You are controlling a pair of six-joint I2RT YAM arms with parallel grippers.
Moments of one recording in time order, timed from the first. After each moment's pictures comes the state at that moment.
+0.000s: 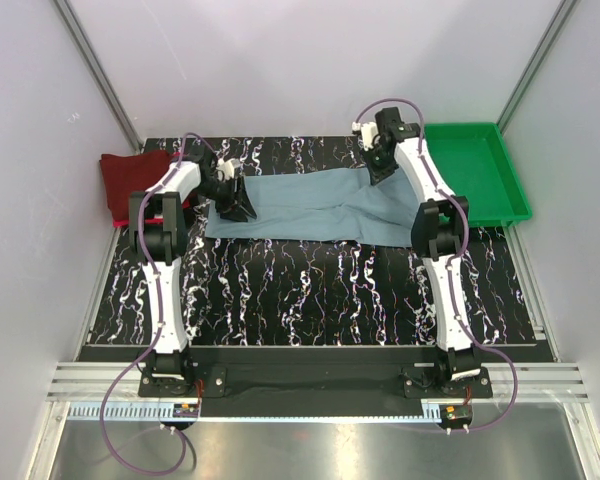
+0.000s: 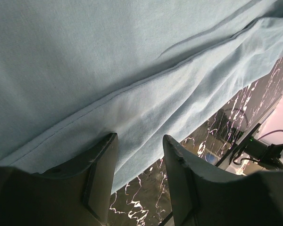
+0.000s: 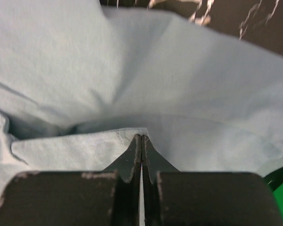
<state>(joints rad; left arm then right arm) -0.02 2.36 1.89 -0.90 0.75 -0.08 0.20 2.59 2.56 -1.06 -0.14 -0.31</state>
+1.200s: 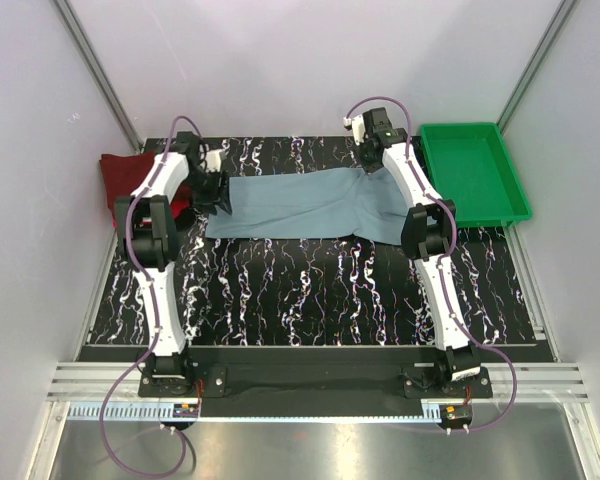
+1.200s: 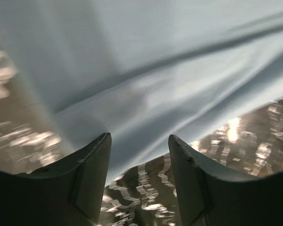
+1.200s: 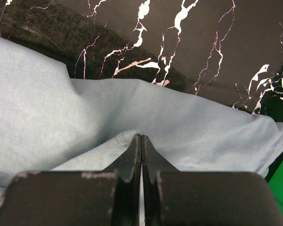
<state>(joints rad) 0.00 2.25 1.90 -0.98 0.41 0.08 0.25 2.71 2.70 -0.90 0.04 -0.31</state>
